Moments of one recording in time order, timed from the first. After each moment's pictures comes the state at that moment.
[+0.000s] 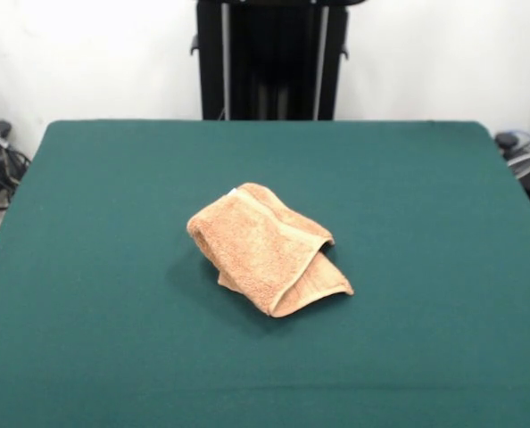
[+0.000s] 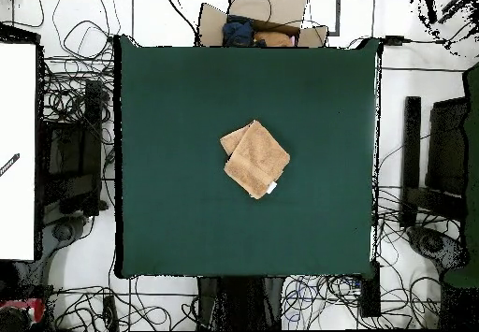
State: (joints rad) arm 1.22 -0.64 -0.37 1.94 0.73 0.15 1.95
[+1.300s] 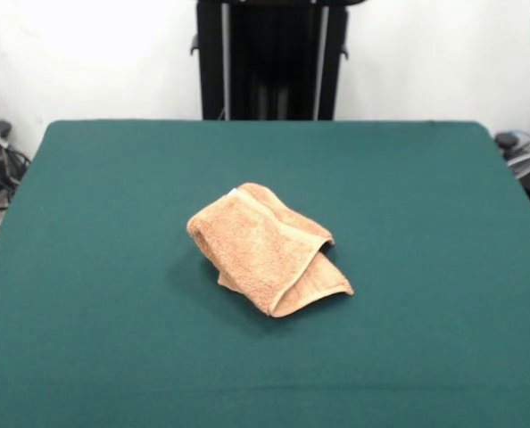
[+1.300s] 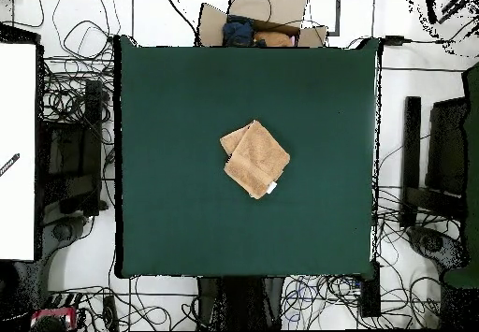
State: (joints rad) arm 0.98 -0.66 0.01 2.22 0.56 -0.25 2.06
